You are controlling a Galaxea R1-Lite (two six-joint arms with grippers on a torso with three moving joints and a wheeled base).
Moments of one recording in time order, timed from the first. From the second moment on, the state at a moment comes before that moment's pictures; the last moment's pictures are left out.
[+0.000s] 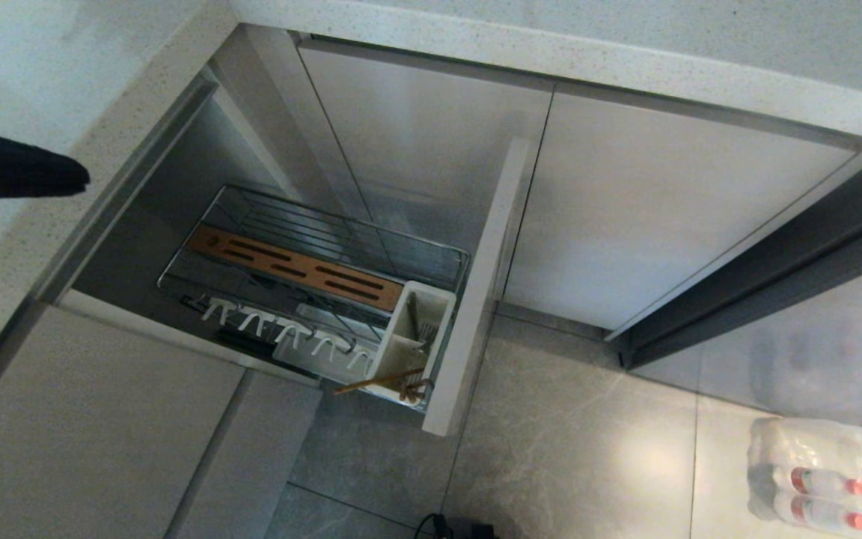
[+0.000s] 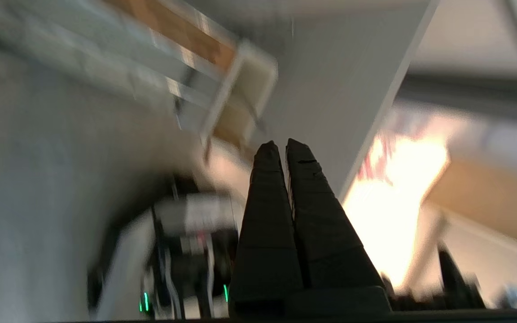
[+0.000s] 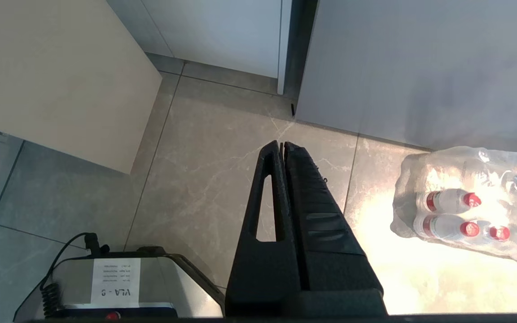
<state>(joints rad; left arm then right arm) -0.26 1.25 -1.77 0.94 -0.20 -0.46 0.00 0.00 0.00 0.00 -0.01 0.04</state>
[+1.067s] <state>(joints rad) -0.32 1.67 -1.75 1.16 -0.38 -0.40 0.00 0.00 0.00 0.00 -0.01 0.04</state>
